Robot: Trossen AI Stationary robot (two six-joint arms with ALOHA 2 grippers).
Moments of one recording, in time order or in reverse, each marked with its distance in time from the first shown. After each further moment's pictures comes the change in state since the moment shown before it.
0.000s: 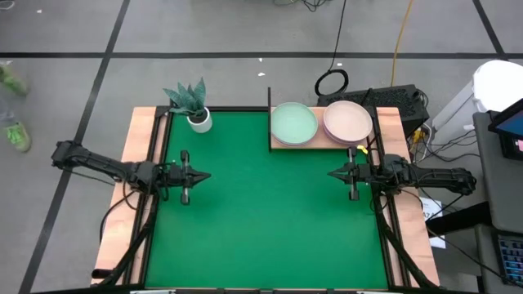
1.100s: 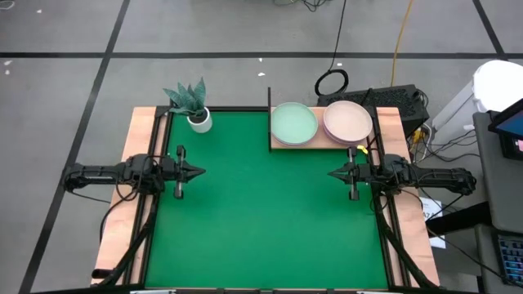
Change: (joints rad) left arm 0.246 -0.369 0.001 -0.368 0.288 -0.064; right arm 0.000 0.000 0.000 0.001 0.000 0.000
